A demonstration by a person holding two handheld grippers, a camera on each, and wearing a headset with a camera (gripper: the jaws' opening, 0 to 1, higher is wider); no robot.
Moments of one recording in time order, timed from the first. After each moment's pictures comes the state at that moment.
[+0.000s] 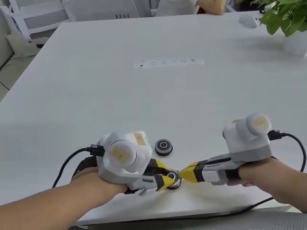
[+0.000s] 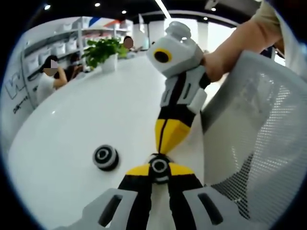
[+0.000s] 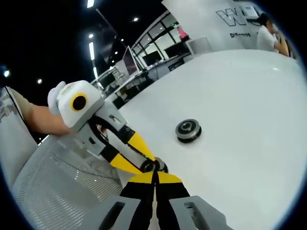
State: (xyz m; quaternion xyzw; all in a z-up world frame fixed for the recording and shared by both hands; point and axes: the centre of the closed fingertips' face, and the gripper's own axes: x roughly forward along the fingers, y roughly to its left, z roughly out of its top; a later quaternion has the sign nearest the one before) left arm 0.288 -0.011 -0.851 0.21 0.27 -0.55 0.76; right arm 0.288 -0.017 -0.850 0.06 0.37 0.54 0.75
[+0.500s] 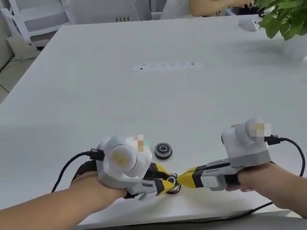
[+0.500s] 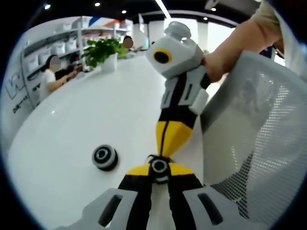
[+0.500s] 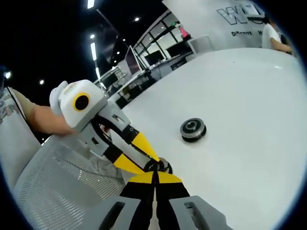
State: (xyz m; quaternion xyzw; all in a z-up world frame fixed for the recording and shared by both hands) left arm 0.287 -0.011 -0.851 0.21 0.27 -0.55 0.76; right arm 0.282 -0.012 -0.848 0.07 0.38 0.55 0.74
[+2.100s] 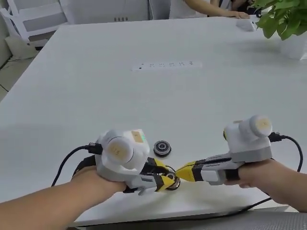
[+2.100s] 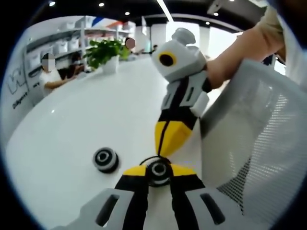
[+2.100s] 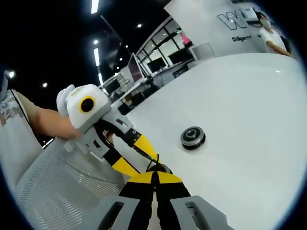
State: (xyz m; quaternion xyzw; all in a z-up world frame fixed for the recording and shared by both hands) left arm 0.291 -0.013 -0.839 0.17 0.27 -0.55 0.77; right arm 0.289 -0.012 -0.837 0.09 0.35 0.55 0.75
